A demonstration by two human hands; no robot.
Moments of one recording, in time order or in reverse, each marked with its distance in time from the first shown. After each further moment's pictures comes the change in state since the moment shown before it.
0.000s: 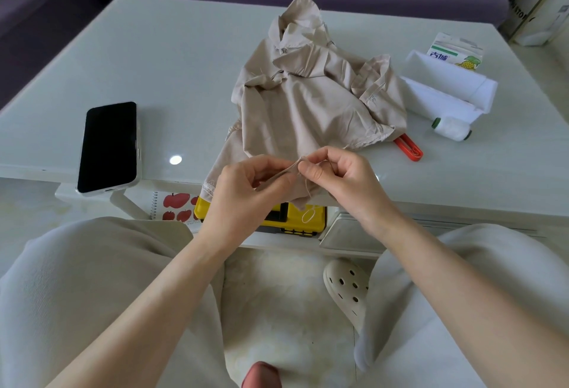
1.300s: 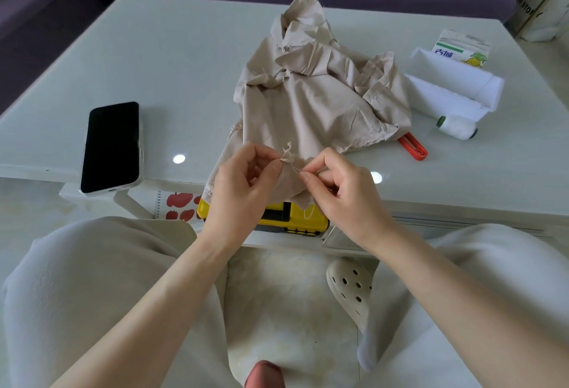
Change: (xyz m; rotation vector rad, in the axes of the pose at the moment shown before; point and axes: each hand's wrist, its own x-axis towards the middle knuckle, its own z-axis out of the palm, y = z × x) left_hand 0.005 -0.008 0.000 0.069 0.201 0.030; right_hand -0.007 0.015 0.008 -0.451 0.060 -0.347
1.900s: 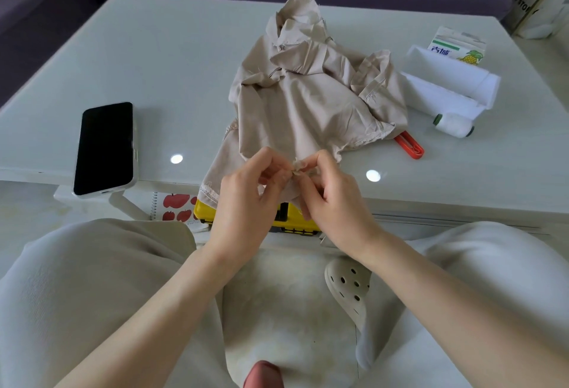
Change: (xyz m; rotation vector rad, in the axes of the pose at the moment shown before) left_hand -0.010 0.005 0.009 0.240 -0.031 0.221; right_hand -0.004 -0.003 0.012 0.088 -0.009 0.165
